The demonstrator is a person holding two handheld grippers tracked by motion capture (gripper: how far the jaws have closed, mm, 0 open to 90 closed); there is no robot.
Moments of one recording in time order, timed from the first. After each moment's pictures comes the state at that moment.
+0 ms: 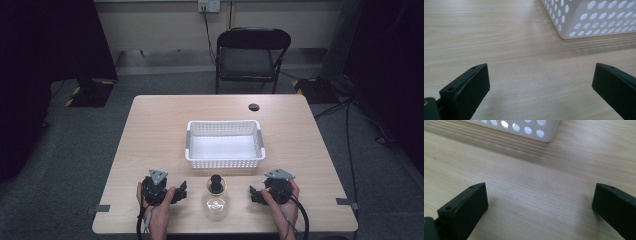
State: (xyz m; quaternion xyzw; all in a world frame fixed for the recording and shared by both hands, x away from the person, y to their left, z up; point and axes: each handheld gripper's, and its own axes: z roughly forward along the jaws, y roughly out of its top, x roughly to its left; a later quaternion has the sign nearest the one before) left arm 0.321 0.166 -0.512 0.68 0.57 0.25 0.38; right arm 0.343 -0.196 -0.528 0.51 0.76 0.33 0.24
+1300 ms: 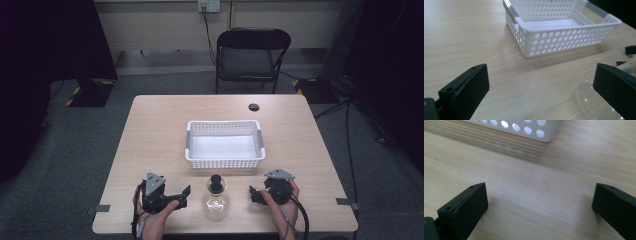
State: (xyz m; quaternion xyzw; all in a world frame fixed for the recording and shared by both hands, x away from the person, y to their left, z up) left arm 0.285 0.167 -0.471 0.68 0.50 0.24 0.48; right arm 0.343 -0.196 -0.528 0.51 0.76 0.33 0.24
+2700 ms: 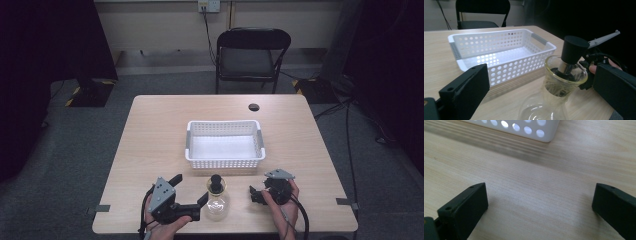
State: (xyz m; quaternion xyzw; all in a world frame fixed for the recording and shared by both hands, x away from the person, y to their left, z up) left arm 0.254 0.124 -0.438 0.69 0.37 0.21 0.58; right arm 0.343 -0.196 -0.528 0.51 0.76 0.33 0.24
